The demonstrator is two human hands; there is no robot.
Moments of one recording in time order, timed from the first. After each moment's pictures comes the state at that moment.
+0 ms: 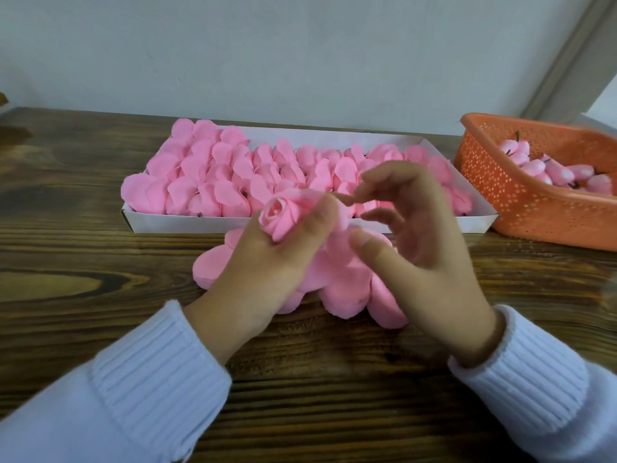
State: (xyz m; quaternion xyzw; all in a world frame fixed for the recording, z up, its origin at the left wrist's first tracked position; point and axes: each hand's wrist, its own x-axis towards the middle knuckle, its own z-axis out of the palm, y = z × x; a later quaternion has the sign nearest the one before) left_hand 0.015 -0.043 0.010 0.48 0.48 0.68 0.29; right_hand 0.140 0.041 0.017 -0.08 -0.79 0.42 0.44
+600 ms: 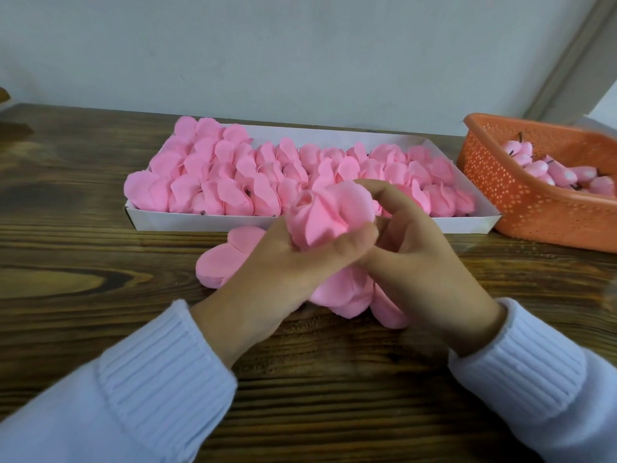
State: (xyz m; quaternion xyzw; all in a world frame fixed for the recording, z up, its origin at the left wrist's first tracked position) left_hand 0.014 -0.043 0.006 0.50 0.41 0.63 0.43; right_hand 0.134 0.041 0.014 -0.08 -0.65 0.69 0.30
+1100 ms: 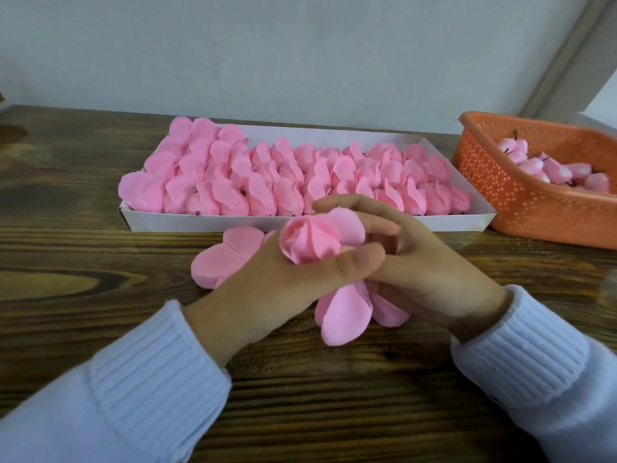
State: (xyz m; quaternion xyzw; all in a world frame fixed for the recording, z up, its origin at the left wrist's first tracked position) left_hand 0.012 -0.040 0.006 0.54 0.37 0.59 0.46; right_hand 0.141 0.052 0.020 -0.08 -0.67 0.71 0.18
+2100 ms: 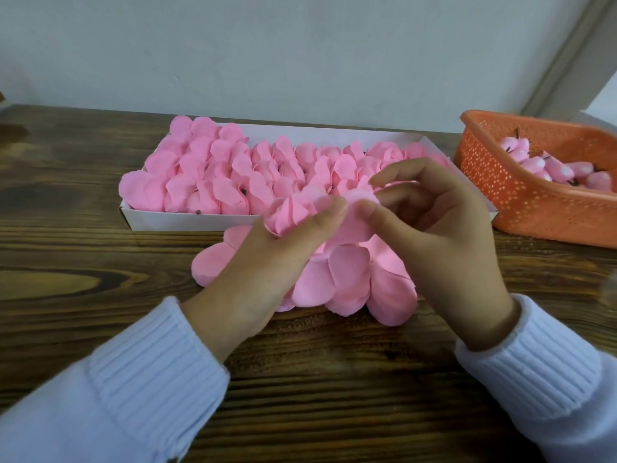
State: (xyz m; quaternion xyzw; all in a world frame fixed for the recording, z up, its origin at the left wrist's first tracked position) left_hand 0.011 -0.040 0.007 0.40 0.50 0.65 0.41; right_hand 0.144 0.048 0.025 -0.17 -0.74 0.46 0.46
